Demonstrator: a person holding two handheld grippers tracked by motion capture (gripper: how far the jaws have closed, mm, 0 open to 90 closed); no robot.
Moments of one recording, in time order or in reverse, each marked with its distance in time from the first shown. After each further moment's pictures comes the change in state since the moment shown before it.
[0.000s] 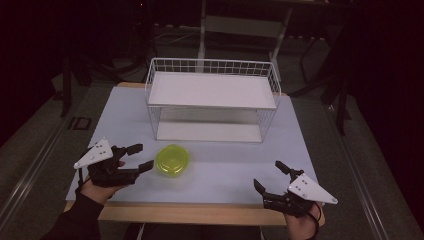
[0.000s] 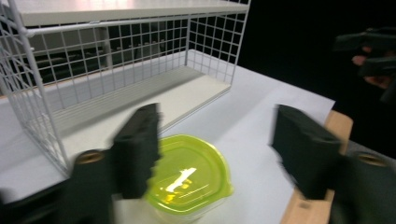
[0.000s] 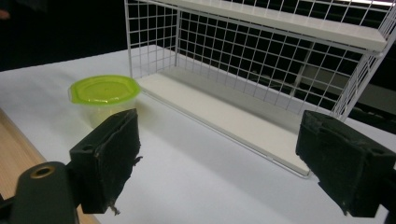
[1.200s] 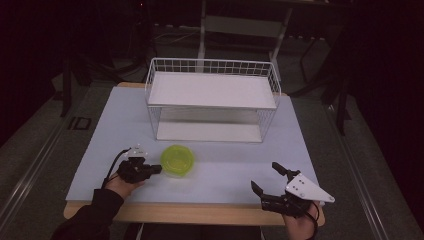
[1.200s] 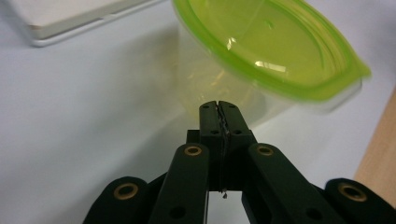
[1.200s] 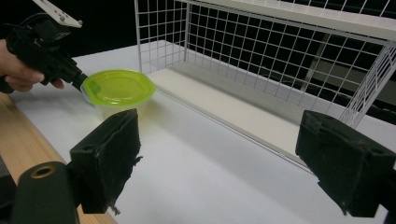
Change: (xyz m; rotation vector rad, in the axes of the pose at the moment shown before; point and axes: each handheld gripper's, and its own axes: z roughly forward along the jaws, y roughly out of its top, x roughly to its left) left arm 0.026 -0.063 0.079 0.446 0.038 -0.141; right arm 0.002 -0.002 0.003 0.026 0.028 0.007
